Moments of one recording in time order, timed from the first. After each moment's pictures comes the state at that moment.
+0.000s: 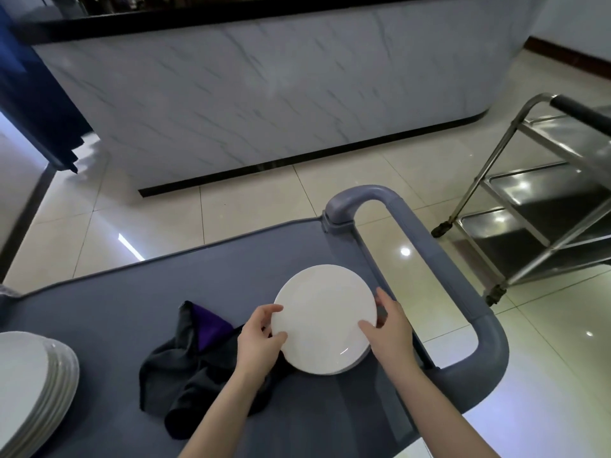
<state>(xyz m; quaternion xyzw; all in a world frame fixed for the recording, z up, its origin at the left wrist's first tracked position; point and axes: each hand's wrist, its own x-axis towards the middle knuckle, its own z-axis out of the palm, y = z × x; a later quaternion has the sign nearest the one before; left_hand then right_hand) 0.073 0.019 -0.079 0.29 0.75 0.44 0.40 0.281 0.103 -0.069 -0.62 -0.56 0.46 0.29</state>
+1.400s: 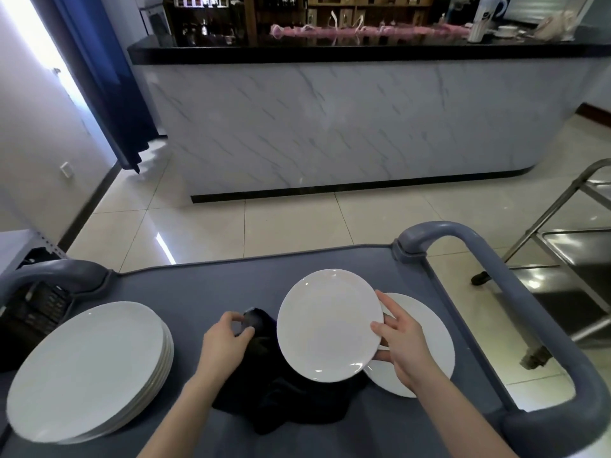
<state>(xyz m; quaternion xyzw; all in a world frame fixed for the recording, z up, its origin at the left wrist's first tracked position) -0.108 -0.068 -0.054 0.30 0.87 0.30 0.26 0.162 0.066 -0.025 -0.50 -0.48 0.66 0.29</state>
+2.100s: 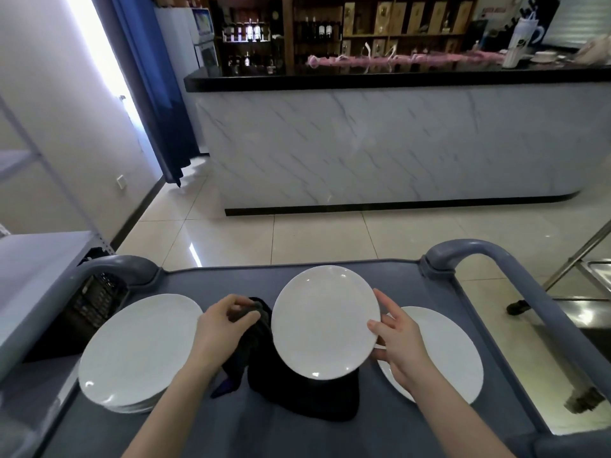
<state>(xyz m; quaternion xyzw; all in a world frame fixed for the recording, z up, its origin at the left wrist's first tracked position) -0.125 -0.116 0.022 0.30 0.83 0.43 0.19 0.121 0.041 0.000 -0.43 -0.50 0.69 0.29</state>
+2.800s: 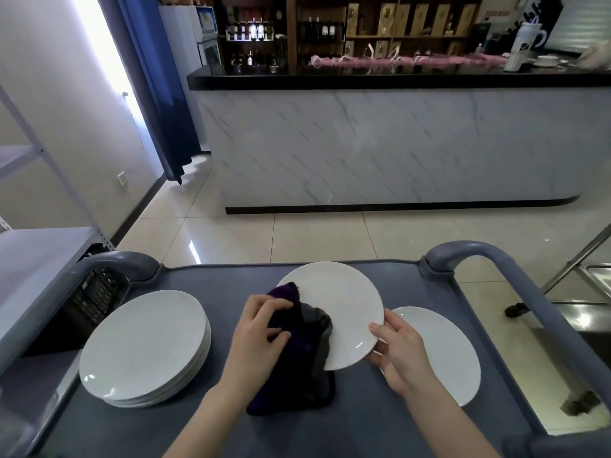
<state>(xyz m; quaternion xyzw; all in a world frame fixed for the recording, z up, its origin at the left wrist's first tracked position) -0.069 -0.111 0.006 0.47 0.72 0.50 0.10 0.122 0.024 0.005 -0.42 -0.38 0.75 0.33</state>
